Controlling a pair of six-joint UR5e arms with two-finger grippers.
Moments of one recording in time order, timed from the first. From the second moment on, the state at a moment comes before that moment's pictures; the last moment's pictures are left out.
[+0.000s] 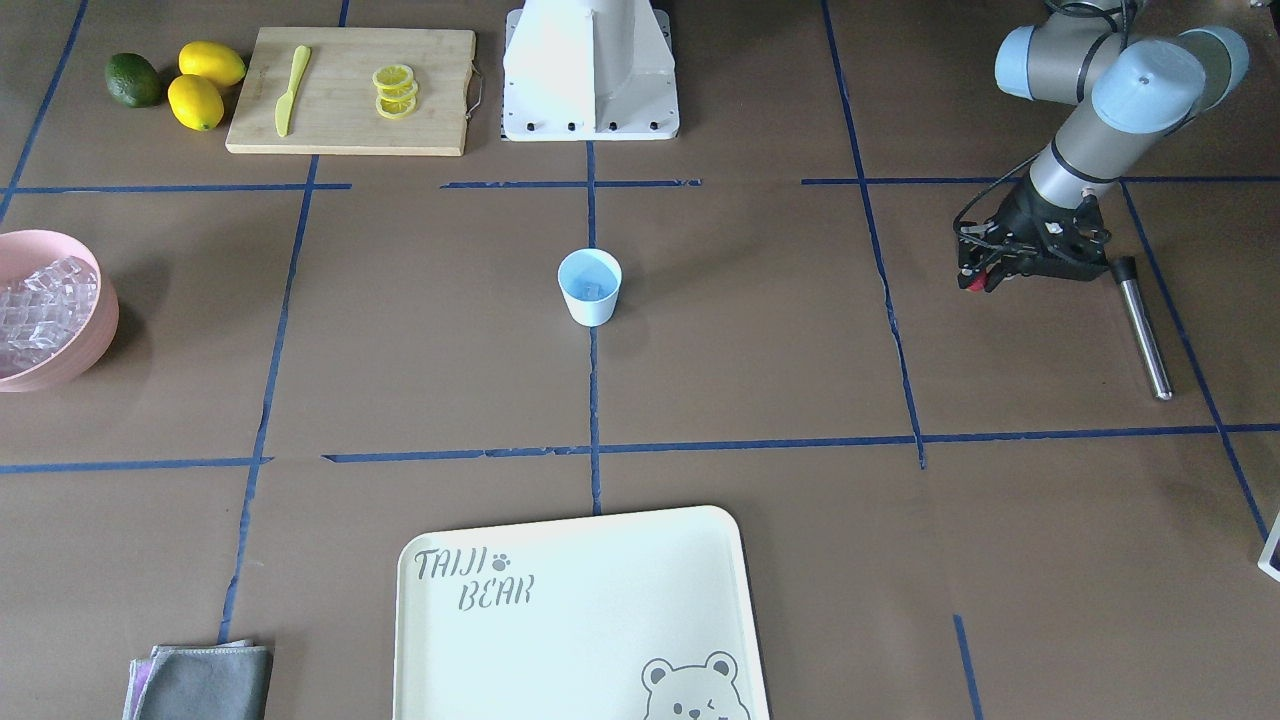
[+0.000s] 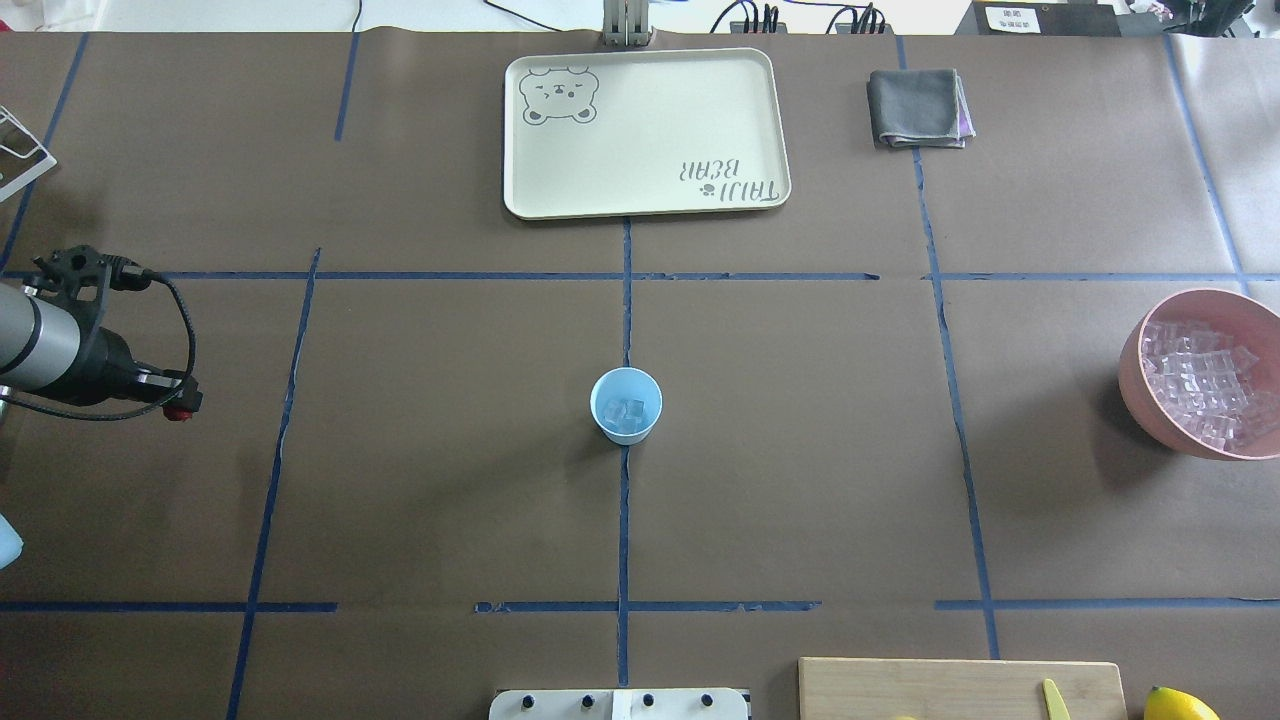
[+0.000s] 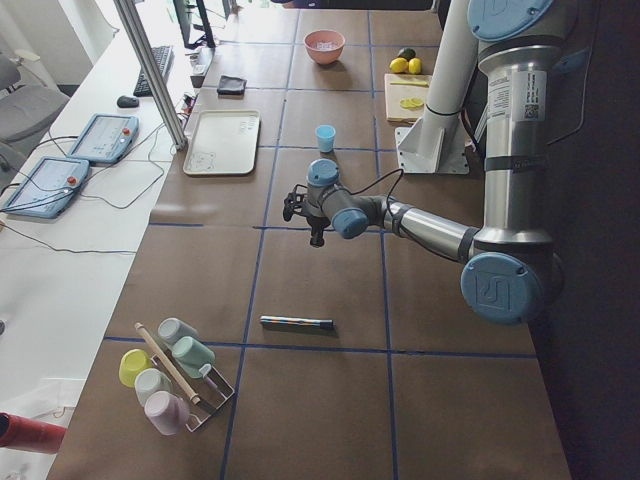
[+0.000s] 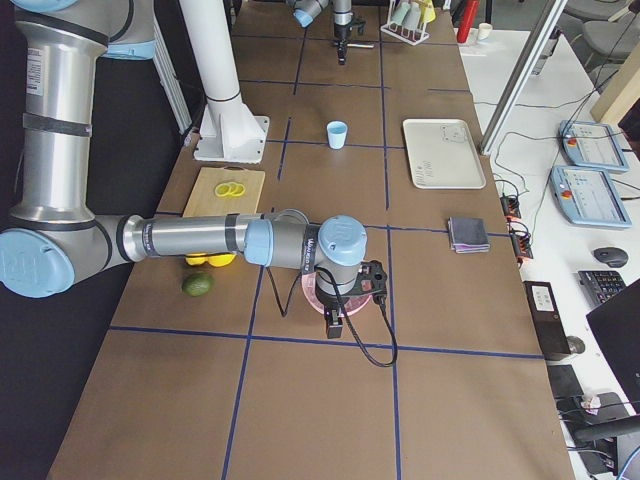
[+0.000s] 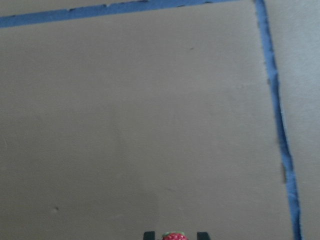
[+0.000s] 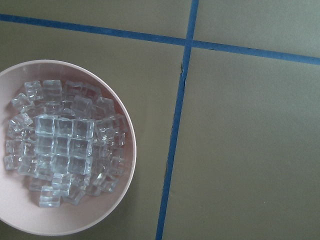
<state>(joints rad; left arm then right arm) -0.81 -1.55 -1.90 -1.98 -2.07 -0.86 1.57 -1.72 1.82 -1.74 2.35 -0.18</state>
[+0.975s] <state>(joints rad) -0.54 -2.28 -1.89 -1.34 -1.95 -1.30 1.57 -1.72 1.82 -1.74 2.35 -0.18</state>
